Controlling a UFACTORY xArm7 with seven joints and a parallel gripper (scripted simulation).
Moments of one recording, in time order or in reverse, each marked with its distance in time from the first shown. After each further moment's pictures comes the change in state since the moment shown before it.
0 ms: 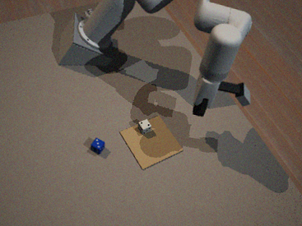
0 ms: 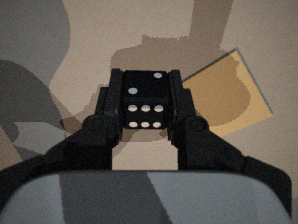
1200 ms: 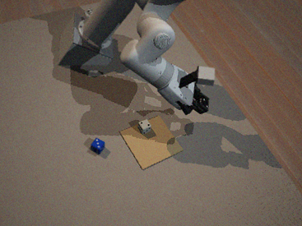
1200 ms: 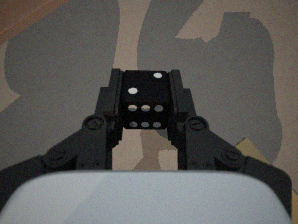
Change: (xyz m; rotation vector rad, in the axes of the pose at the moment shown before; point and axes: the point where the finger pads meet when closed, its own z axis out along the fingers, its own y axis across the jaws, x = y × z) arm 0.001 -0.012 0.003 0.089 0.917 -0.018
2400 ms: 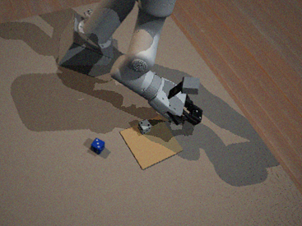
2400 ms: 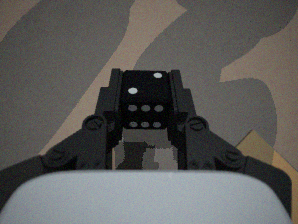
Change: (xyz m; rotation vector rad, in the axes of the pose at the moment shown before) arm -0.043 0.014 0.021 -0.097 0.147 -0.028
